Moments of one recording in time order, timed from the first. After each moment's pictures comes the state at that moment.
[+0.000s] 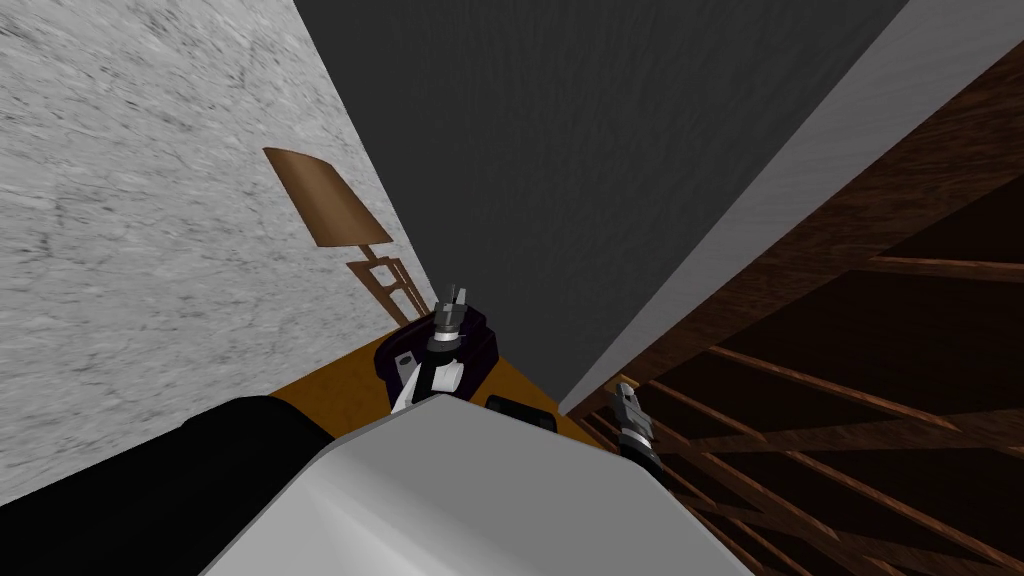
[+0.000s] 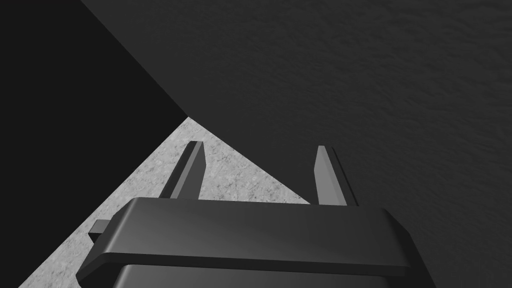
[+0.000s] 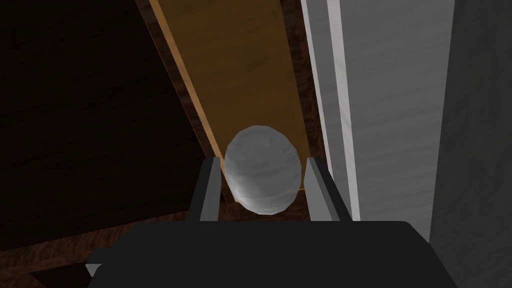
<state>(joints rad) 0.21 -0.23 -0.08 -0.86 -0.36 -0.84 1.27</state>
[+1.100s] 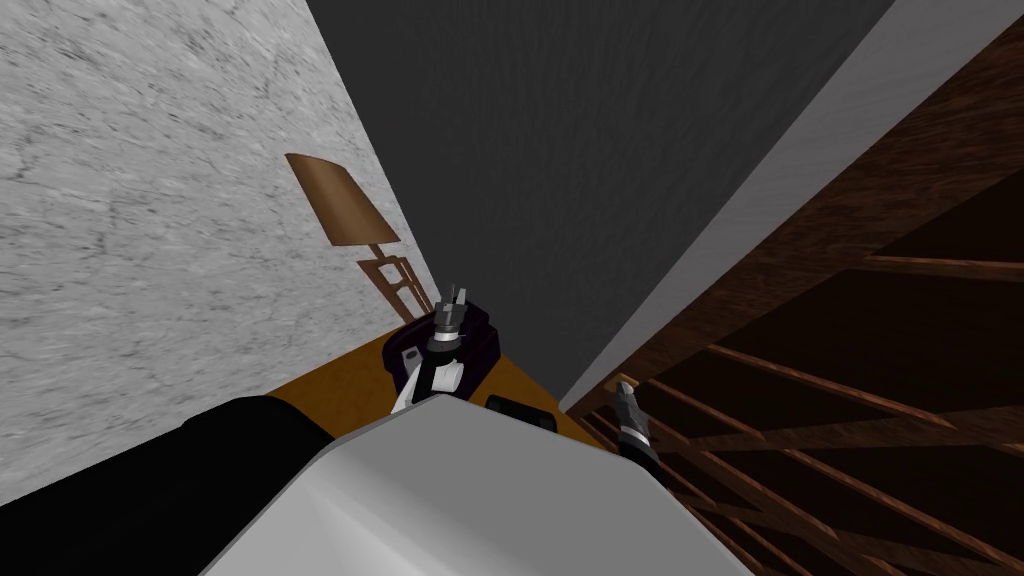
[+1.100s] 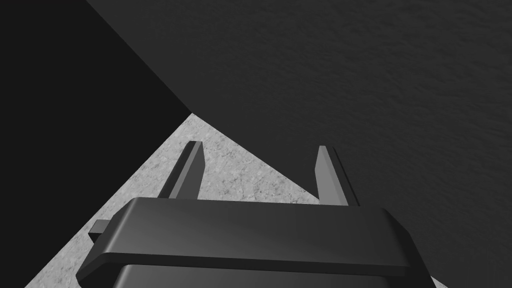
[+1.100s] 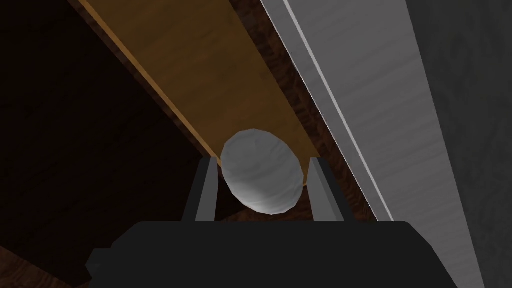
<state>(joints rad) 0.19 -0.23 -0.07 -0.84 -0.38 -0.84 1.00</state>
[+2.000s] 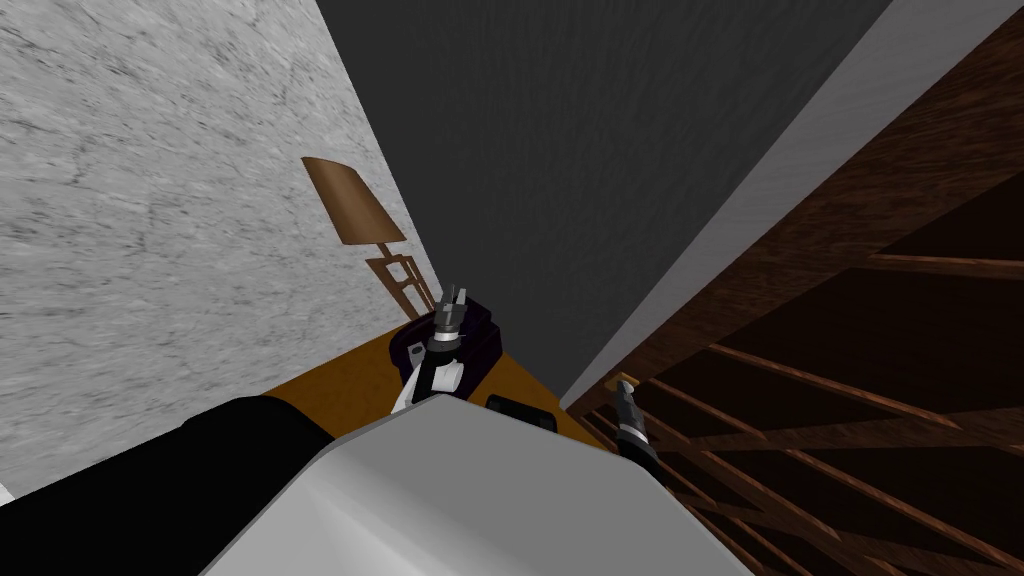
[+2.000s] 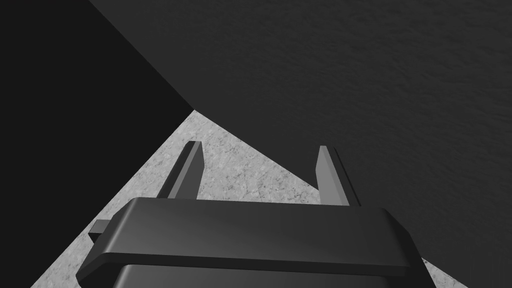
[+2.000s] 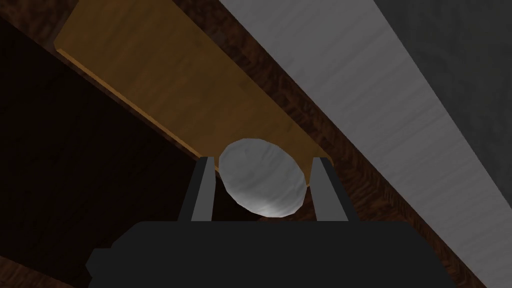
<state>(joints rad) 0.17 -0.23 -0.07 -0.82 -0.39 -0.84 0.78</state>
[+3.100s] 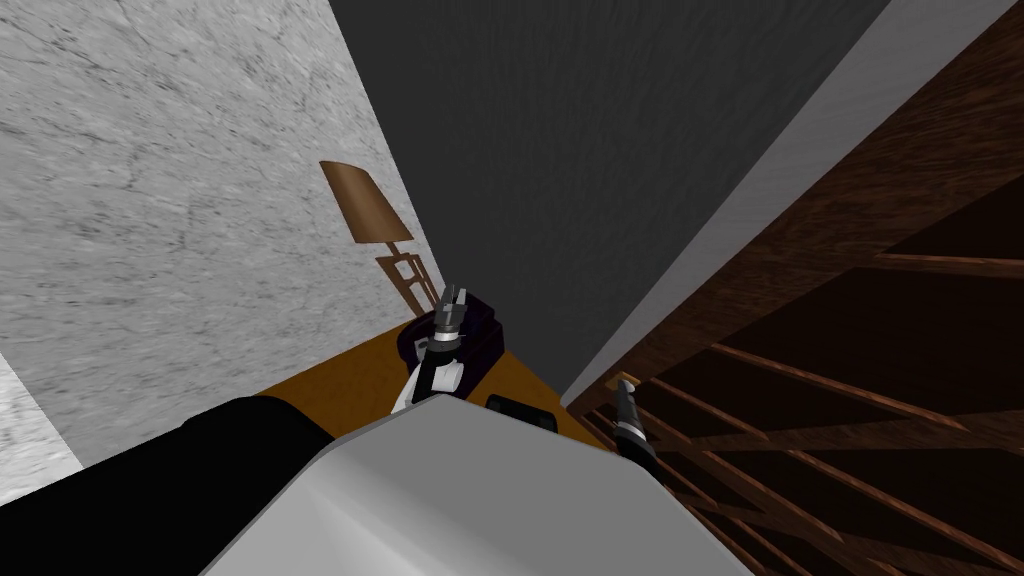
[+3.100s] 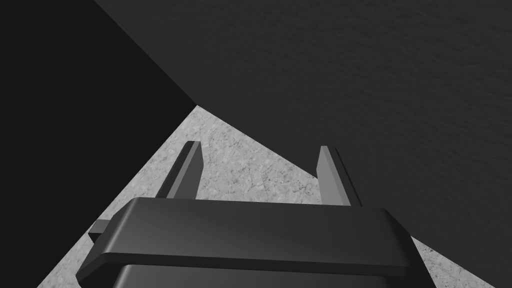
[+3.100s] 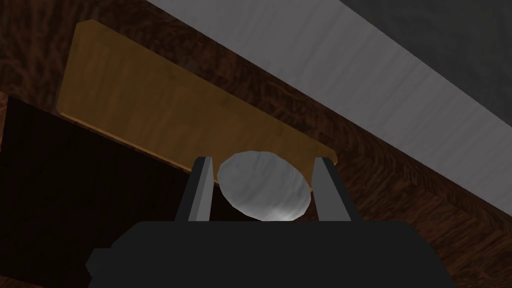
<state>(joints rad) 0.15 -0.24 -0.05 -0.80 -0.41 -0.85 0.52</state>
